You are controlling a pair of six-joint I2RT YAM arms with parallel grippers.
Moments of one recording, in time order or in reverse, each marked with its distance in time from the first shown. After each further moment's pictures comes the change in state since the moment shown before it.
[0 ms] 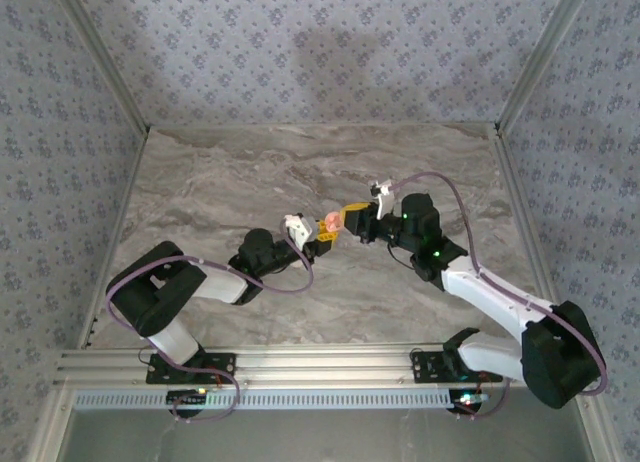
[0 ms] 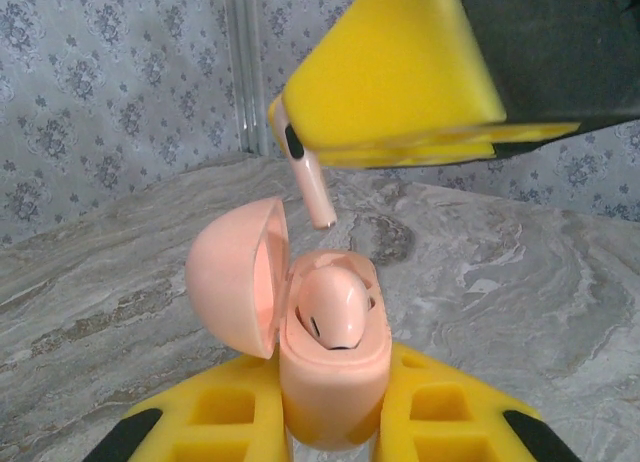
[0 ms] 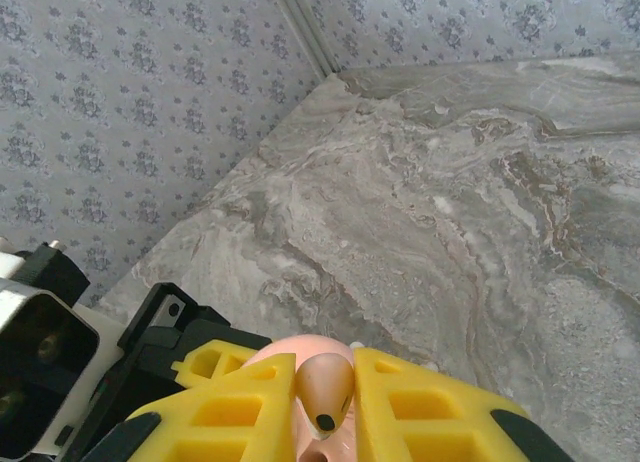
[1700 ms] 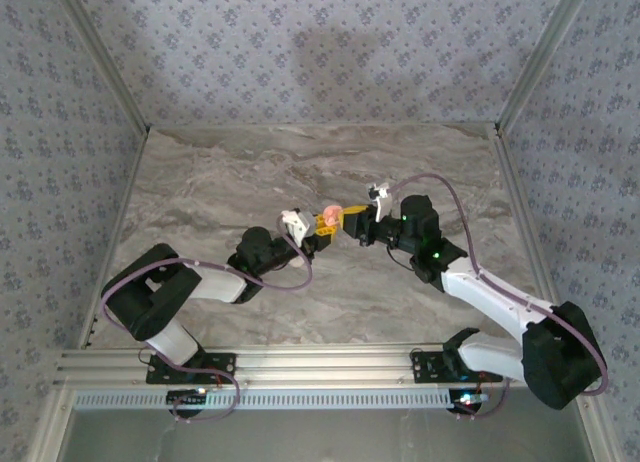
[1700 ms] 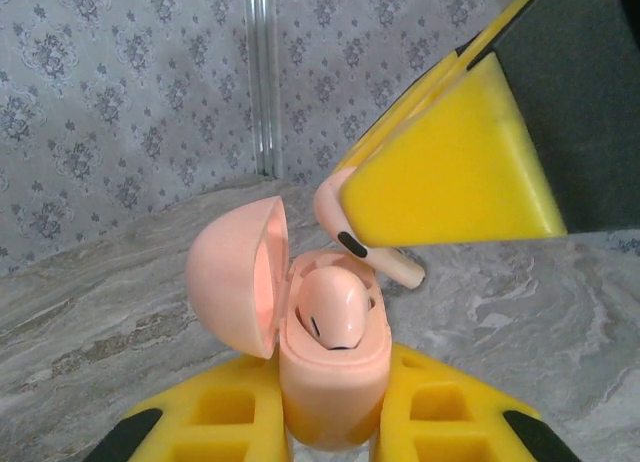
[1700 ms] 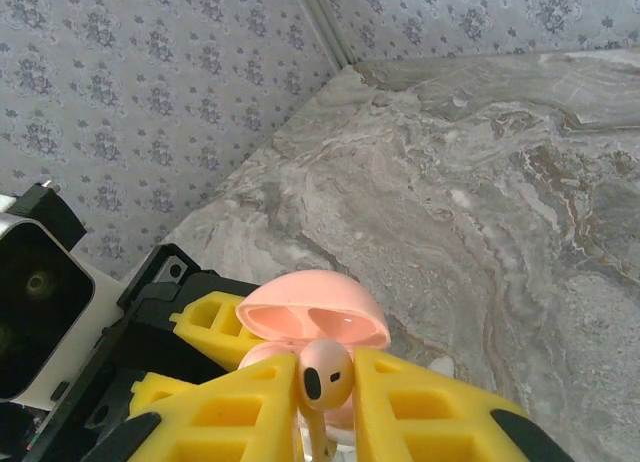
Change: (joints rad) left arm 0.000 -0.030 0.016 0.001 -0.031 -0.035; right arm 0.011 -0.010 -0.009 0.007 -0.017 -0.006
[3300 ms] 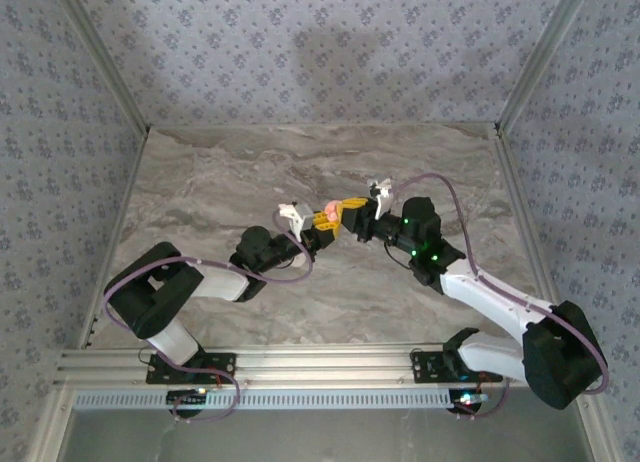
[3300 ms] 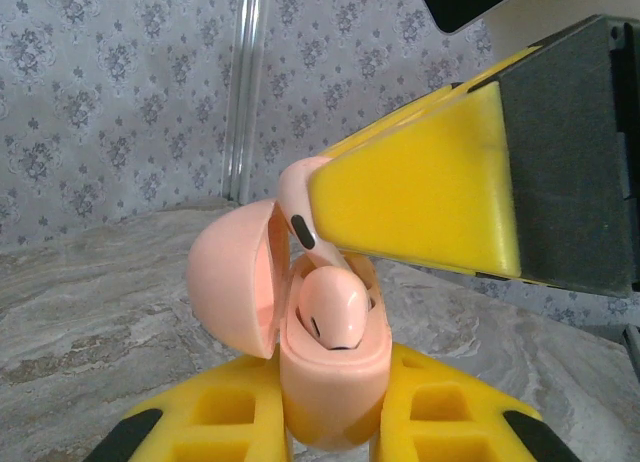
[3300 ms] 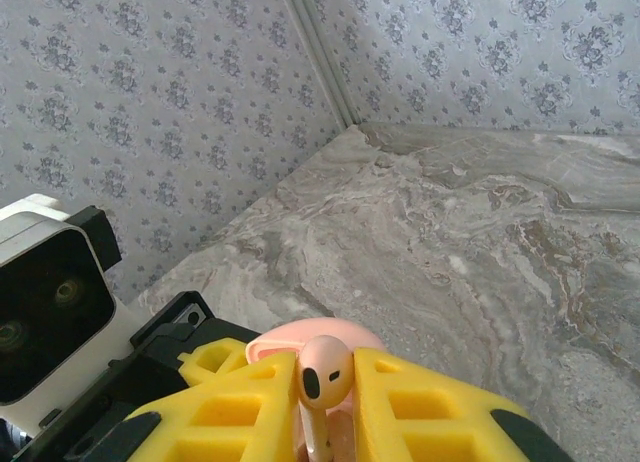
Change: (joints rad) left arm -0.005 0.015 0.023 0.073 0.021 -0.185; right arm 0.022 -0.004 -0.016 0.129 0.051 -0.026
